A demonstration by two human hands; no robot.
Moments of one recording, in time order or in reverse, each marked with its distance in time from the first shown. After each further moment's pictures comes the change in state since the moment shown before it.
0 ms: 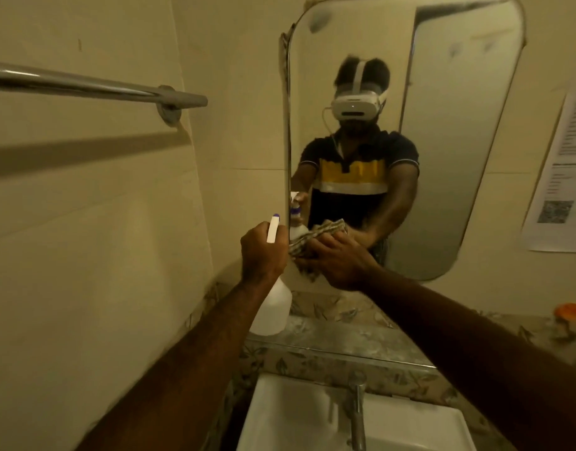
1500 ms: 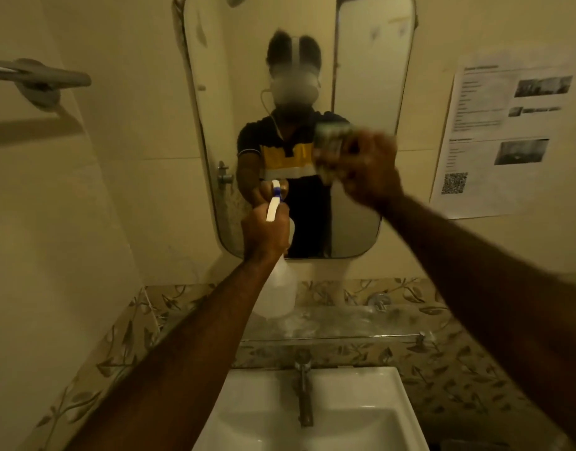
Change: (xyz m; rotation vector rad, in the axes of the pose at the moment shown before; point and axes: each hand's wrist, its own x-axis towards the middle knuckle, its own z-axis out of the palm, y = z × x) left_hand -0.032 0.059 0.109 -0.166 -0.216 -0.134; right_hand -0.089 0.171 -0.026 0.043 0.621 0.526
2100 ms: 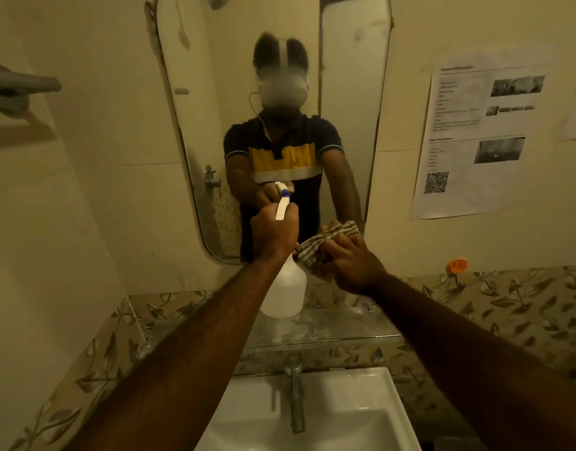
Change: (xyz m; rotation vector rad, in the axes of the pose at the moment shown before) left_hand -0.015 0.022 0.031 -0.037 -0.071 -0.001; right_hand -0.151 -0.037 0.030 0.054 -0.324 -0.300
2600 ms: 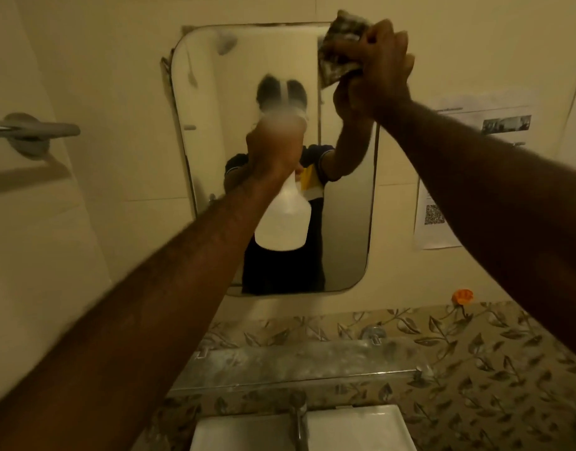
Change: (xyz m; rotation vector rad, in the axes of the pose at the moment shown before) left_hand 0.078 0.155 -0.022 -0.129 0.022 0.201; right_hand 0.218 0.150 -0.222 0.004 0.467 0.601
